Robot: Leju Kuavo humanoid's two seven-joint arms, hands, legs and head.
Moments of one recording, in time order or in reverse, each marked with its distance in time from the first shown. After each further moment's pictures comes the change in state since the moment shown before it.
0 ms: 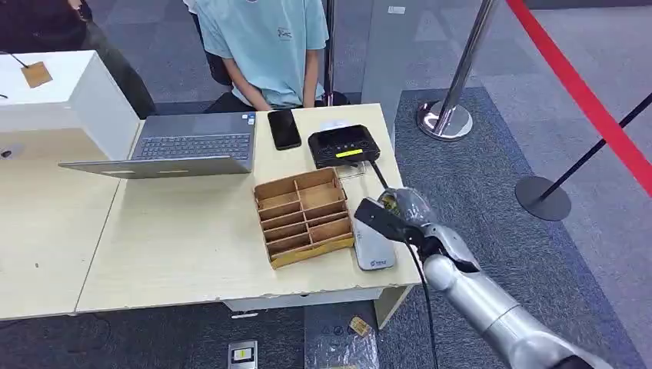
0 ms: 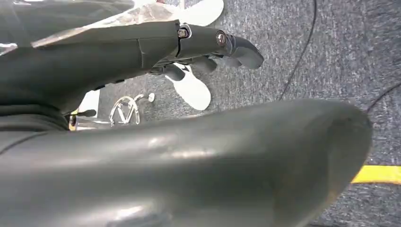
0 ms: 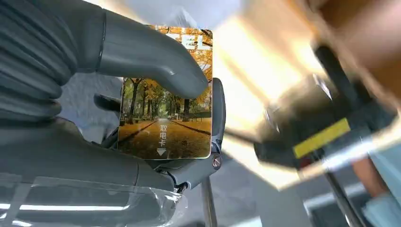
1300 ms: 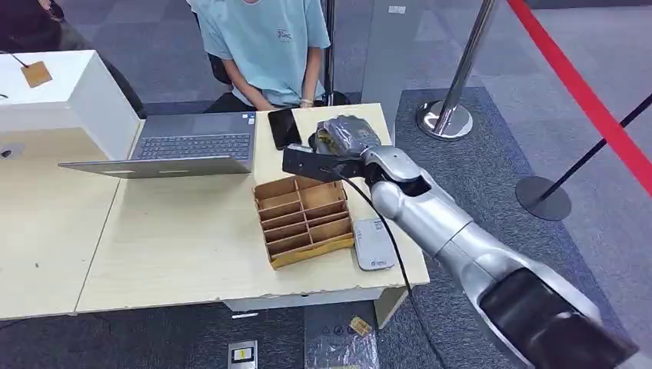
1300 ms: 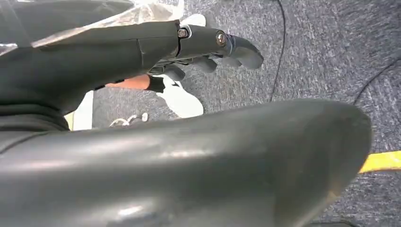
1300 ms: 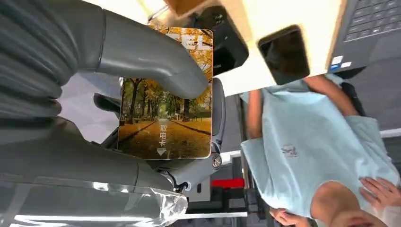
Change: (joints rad) left arm -0.006 -0.003 -0.068 0.000 -0.069 -0.023 -0.008; right arm -0.448 0.213 0.203 0.204 0.139 0.196 -0.018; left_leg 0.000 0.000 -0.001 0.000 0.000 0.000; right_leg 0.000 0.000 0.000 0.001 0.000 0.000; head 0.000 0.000
